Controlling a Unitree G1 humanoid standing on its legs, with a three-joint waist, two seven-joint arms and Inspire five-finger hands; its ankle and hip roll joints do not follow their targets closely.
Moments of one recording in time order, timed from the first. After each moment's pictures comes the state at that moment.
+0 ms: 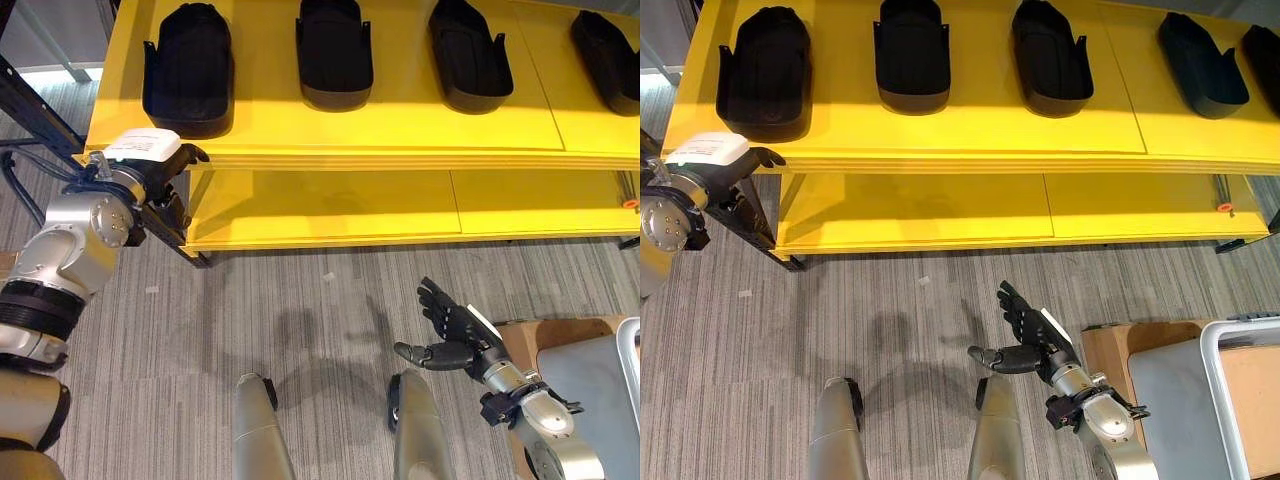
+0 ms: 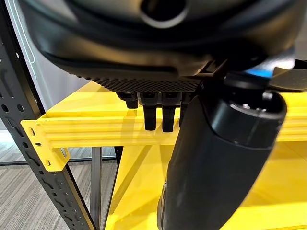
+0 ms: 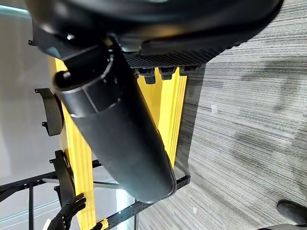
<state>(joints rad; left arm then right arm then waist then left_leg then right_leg) -0.88 1.08 -0.51 0.47 0.45 0.07 -0.22 0.20 -0.46 0.06 -0.07 0.40 -0.01 0.27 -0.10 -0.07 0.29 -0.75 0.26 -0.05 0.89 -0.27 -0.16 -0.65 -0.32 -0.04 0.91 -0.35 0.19</state>
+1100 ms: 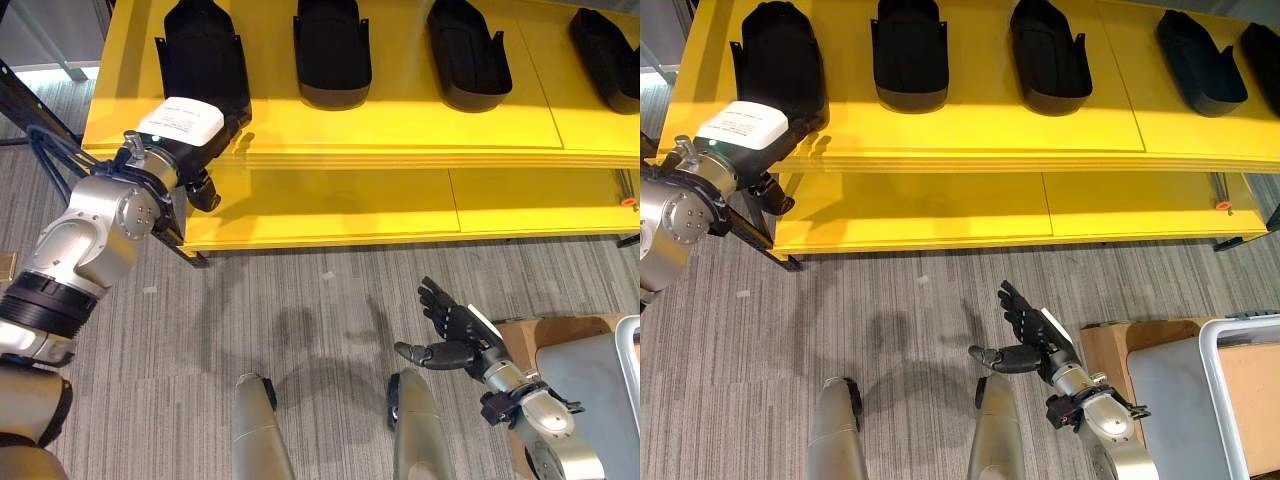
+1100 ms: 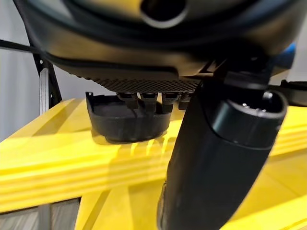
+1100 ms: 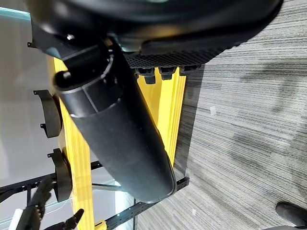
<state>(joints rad) -0.88 1.08 -0.47 0.22 0.52 0.04 -0.20 0.19 -0.46 0.06 -0.07 0.40 0.00 0.26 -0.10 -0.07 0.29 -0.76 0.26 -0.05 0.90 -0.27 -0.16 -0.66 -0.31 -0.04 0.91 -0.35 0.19</state>
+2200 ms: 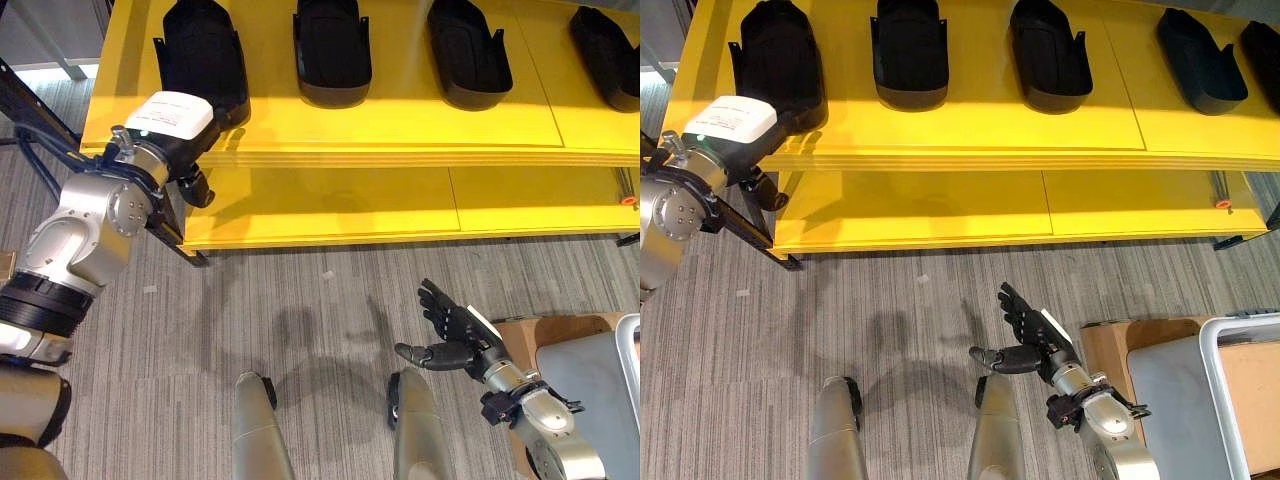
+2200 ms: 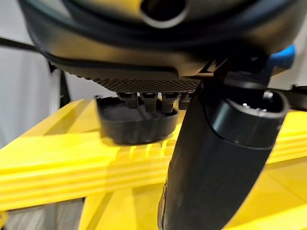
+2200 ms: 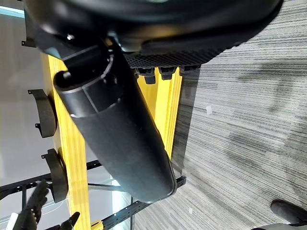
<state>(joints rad) -0.88 1.08 -0.47 0.22 0.51 0.06 -0.21 0.19 -0.47 0.06 -0.07 0.40 0.01 0.27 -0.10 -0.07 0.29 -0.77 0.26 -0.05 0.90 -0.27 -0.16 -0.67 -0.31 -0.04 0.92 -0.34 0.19</state>
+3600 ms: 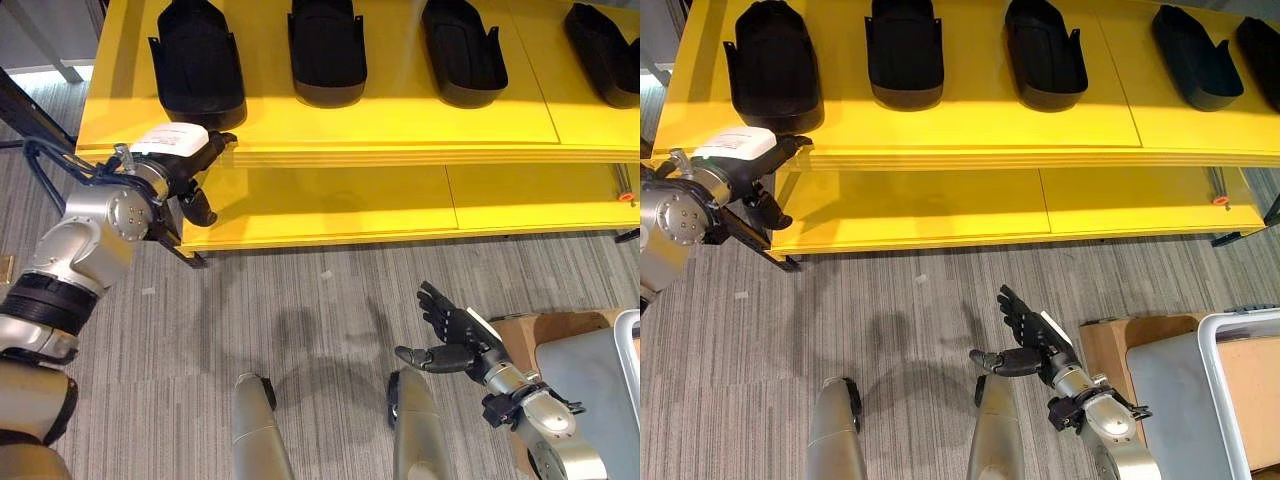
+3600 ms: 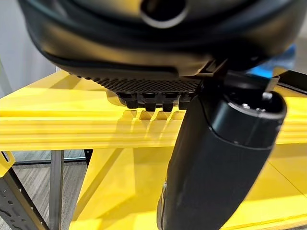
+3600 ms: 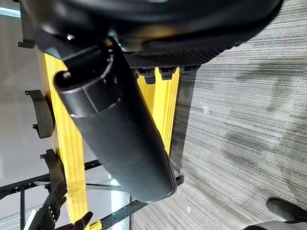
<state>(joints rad) -0.92 1.04 -0.52 0.40 0.40 0.06 -0.25 0.19 -0.47 0.06 -0.06 0.40 0.01 0.28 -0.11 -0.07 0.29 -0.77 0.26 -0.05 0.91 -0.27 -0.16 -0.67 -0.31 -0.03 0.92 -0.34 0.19</state>
